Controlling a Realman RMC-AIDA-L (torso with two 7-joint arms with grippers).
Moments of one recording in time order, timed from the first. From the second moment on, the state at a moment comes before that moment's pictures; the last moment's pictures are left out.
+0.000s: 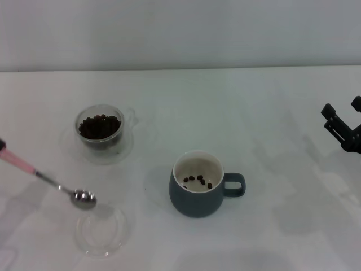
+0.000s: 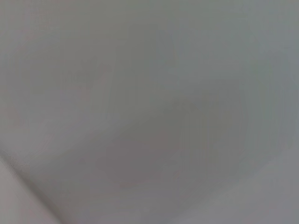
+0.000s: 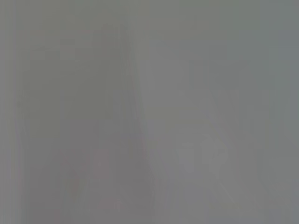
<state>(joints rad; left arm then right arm) -0.14 -2.05 0.93 0.38 -2.07 -1.54 1.45 0.34 2.01 -0.32 0.05 -1.36 -1.39 0.48</state>
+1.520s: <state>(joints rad) -0.30 -2.07 0.92 0.22 -1.88 -1.26 1.57 0.36 2.01 -0.35 0.06 -1.37 -1.39 0.48</state>
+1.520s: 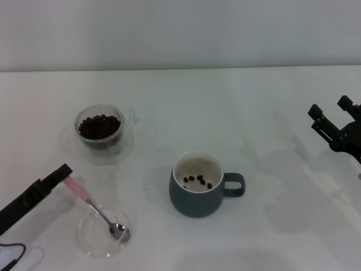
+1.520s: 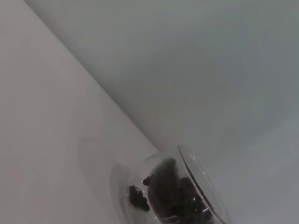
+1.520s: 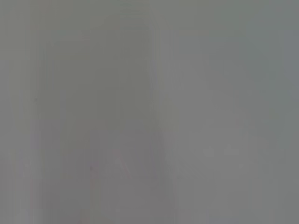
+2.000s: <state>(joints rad) -0.27 -2.07 0.92 0.23 -1.96 -1.25 1.76 0.36 2.01 -0.34 0.06 -1.36 -1.39 0.48</state>
